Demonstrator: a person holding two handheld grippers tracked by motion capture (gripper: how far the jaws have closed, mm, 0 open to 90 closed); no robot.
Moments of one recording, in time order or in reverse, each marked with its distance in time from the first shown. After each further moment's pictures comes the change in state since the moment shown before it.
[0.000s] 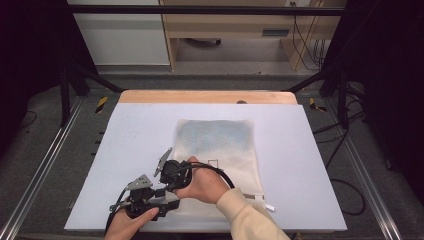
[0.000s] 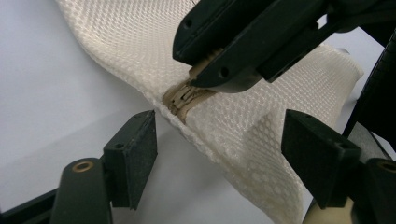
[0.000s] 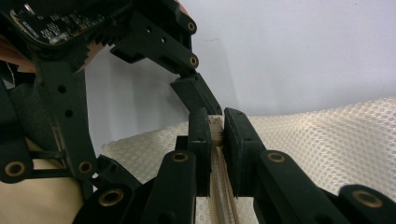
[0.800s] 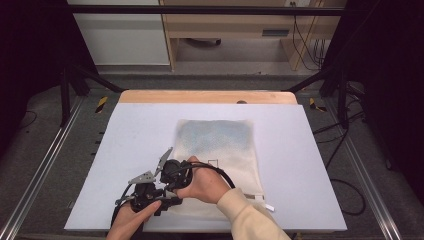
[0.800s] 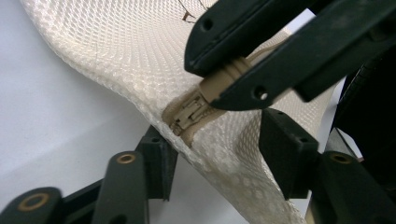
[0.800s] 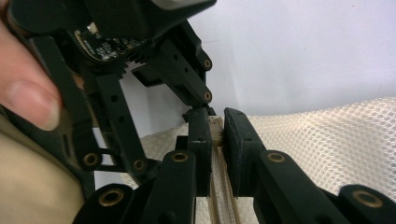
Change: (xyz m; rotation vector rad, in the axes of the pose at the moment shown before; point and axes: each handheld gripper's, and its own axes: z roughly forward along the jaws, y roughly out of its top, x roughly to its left) left arm 0.013 0.005 0.015 0.007 -0.111 -0.050; right arm 0.001 0.000 -0.003 -0.002 0.000 0.010
